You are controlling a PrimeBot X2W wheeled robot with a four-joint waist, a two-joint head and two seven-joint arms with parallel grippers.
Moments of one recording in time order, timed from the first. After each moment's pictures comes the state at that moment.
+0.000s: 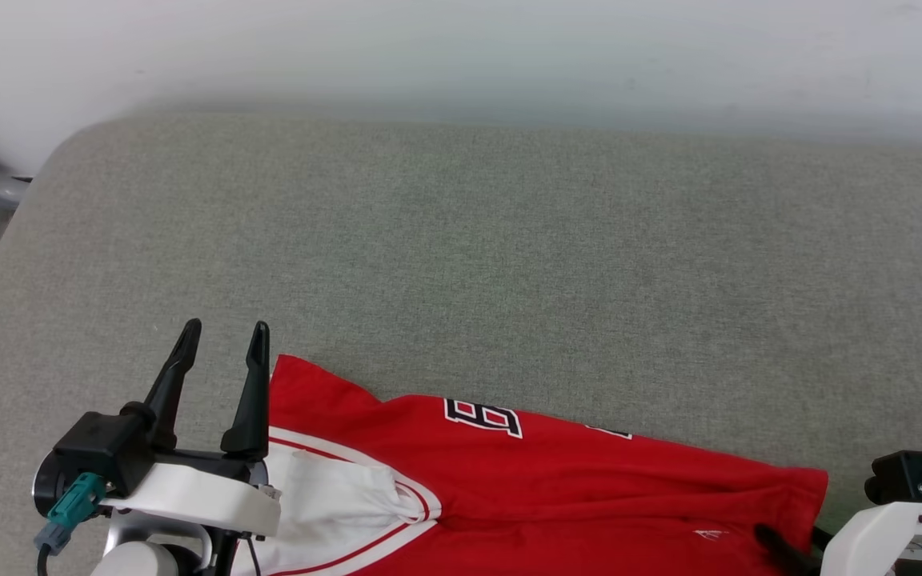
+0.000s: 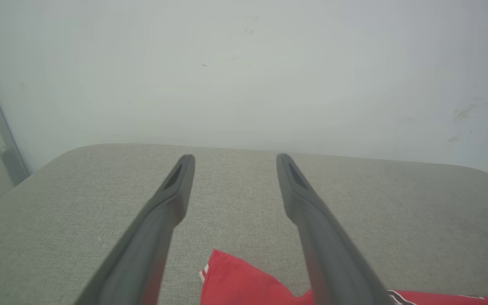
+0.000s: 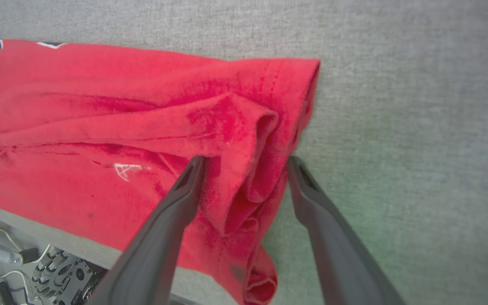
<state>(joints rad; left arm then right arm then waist) -0.08 0.41 -0.29 -0.07 -0.53 0.14 -0.26 0.10 -0.19 -0.09 0.00 0.47 0.13 0.71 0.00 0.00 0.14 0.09</state>
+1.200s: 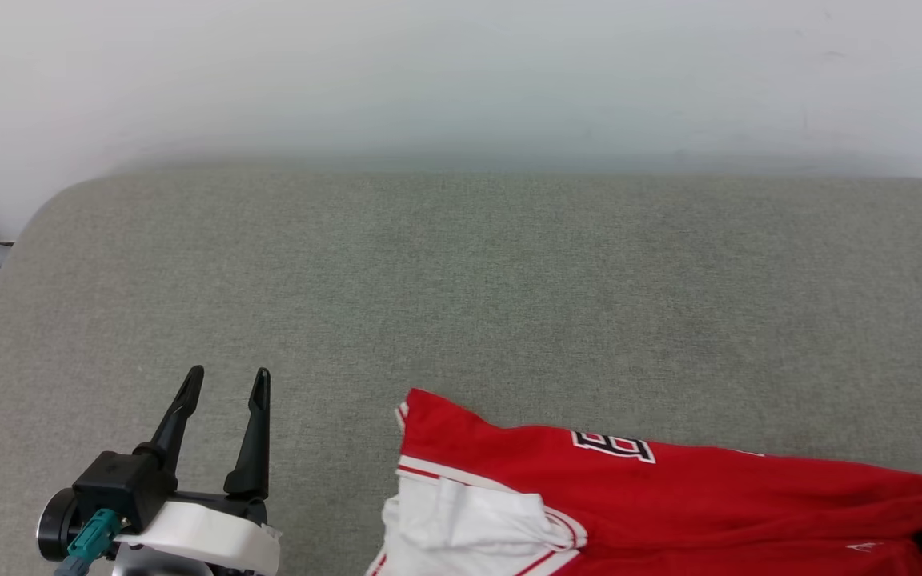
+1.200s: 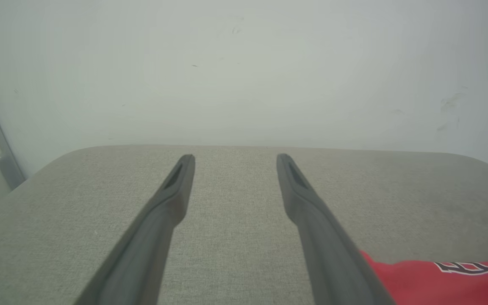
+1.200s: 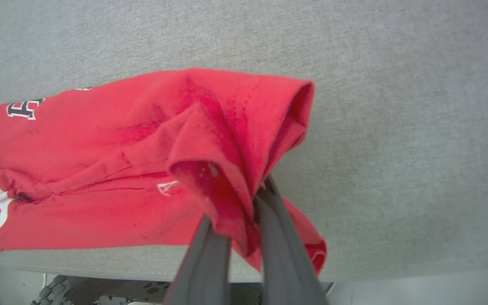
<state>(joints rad) 0.00 0.34 -0.22 -0.01 -0.43 0.08 -0.26 0.11 -0.28 -0.32 0.00 0.54 0.13 0.81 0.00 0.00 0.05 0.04</state>
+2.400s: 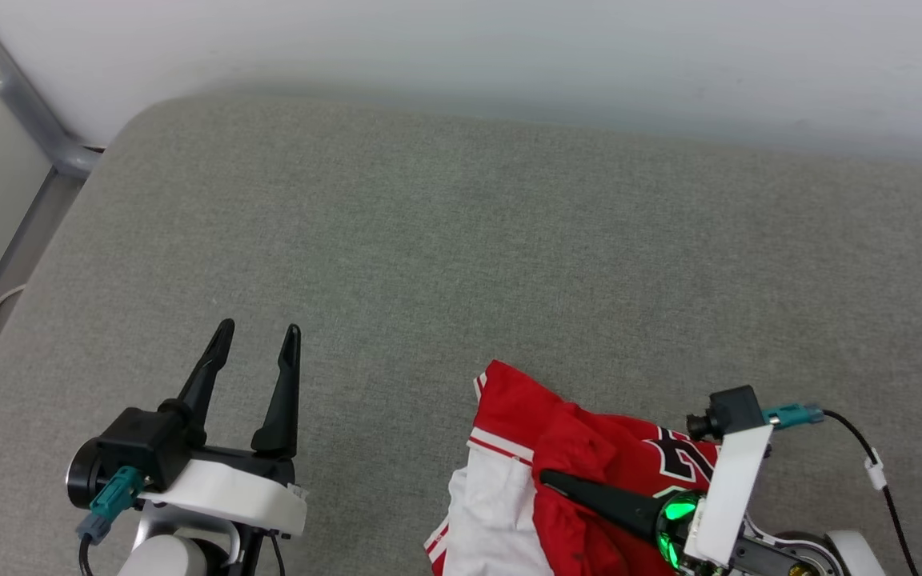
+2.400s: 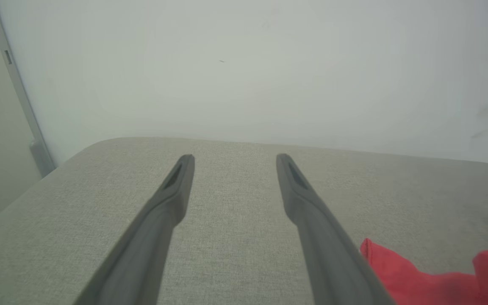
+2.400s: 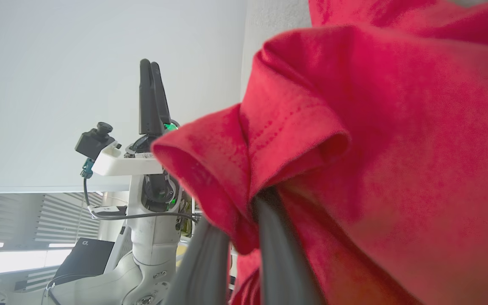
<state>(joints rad) -0.10 0.32 -0.26 0.00 -0.43 0.06 -0.26 -0.09 -0.05 0.14 0.10 1.33 0.13 0.89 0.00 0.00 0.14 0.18</state>
